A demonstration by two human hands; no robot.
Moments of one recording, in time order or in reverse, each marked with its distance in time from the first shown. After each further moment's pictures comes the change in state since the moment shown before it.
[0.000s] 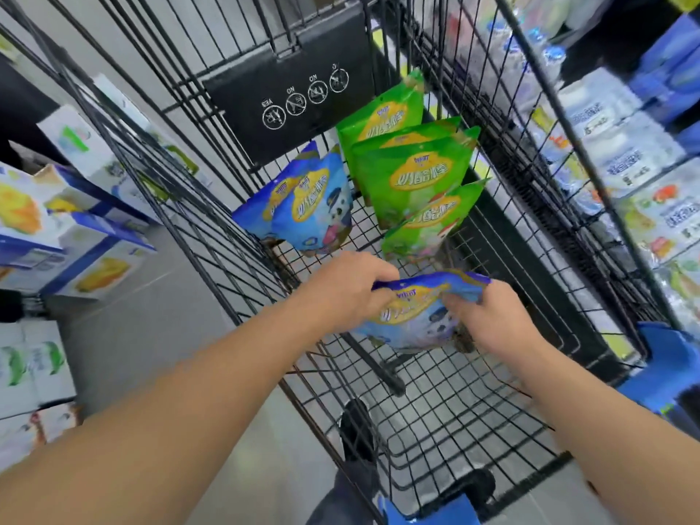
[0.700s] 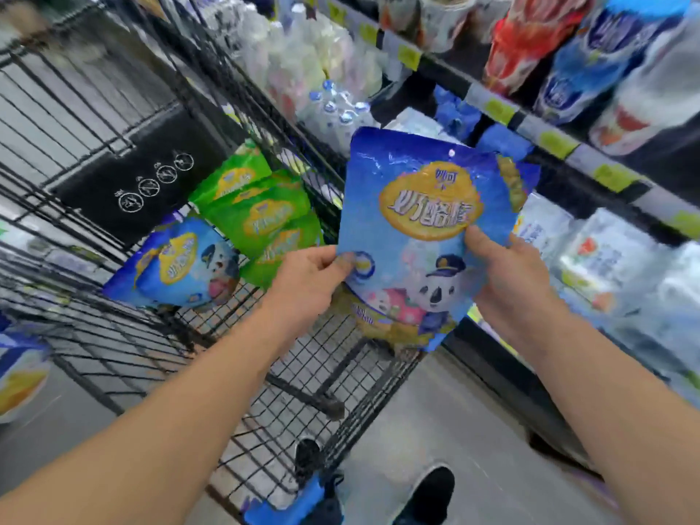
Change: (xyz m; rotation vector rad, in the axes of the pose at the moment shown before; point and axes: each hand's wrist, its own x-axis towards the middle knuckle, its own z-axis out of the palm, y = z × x) left_hand 0.040 0.171 0.047 -0.894 0.198 -0.070; right_hand -0.086 0.016 -0.190 0.984 0.404 -0.060
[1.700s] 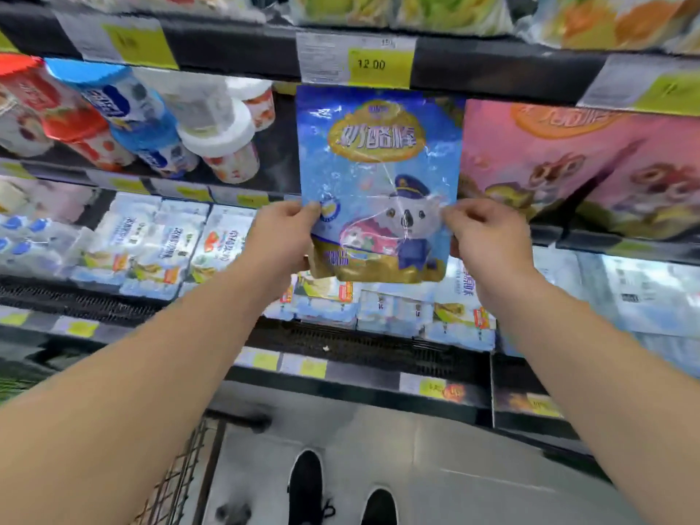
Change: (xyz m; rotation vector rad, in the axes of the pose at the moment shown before) left_hand 0.077 0.096 0.439 0.189 -0.302 -0.017; right_hand 0.020 -0.104 -0.393 -0.276 0.726 -0.157
